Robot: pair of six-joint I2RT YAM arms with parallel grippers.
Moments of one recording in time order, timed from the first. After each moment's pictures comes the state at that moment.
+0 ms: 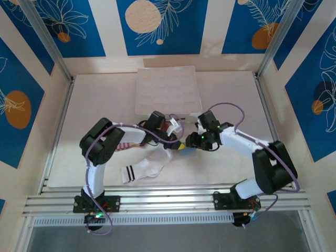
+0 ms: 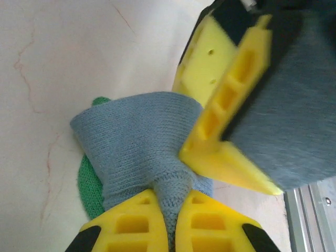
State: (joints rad) left arm -0.69 2.01 1.07 0.12 0.92 -0.02; right arm 0.47 1.31 0.78 -0.56 -0.25 0.47
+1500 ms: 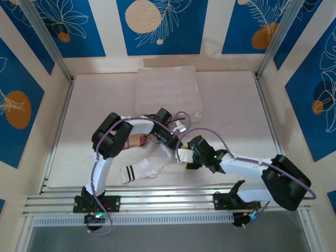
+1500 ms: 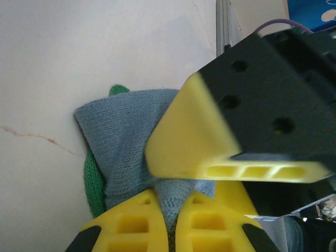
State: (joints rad) left arm -0.67 2.19 1.36 -0.41 1.16 0.07; right arm 0.79 1.28 0.45 -0.10 0.06 -0.81
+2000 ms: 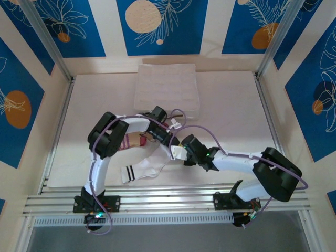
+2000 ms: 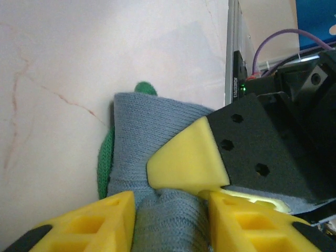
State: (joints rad) left arm -0.63 2.11 1.30 -0.41 1.12 0.07; right arm 0.86 1.33 0.51 -0.10 0.15 -0.68
